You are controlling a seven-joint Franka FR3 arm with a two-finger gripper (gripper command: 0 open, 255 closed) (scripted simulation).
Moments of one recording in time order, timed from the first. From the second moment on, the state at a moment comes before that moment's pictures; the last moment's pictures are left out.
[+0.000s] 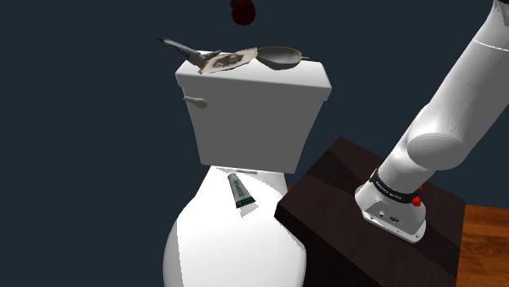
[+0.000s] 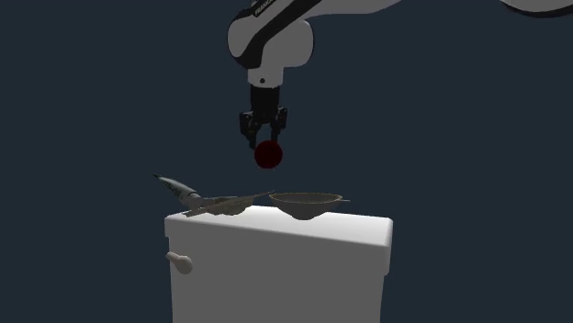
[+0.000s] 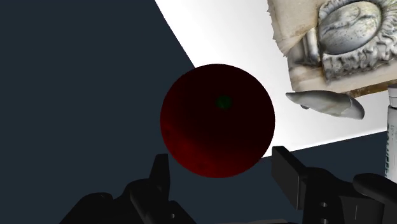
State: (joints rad) arm 0.01 0.04 0.08 -1.61 -0.22 2.07 -0.07
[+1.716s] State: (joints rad) arm 0.00 -0.43 0.04 -2.11 -0.18 2.12 -0.13
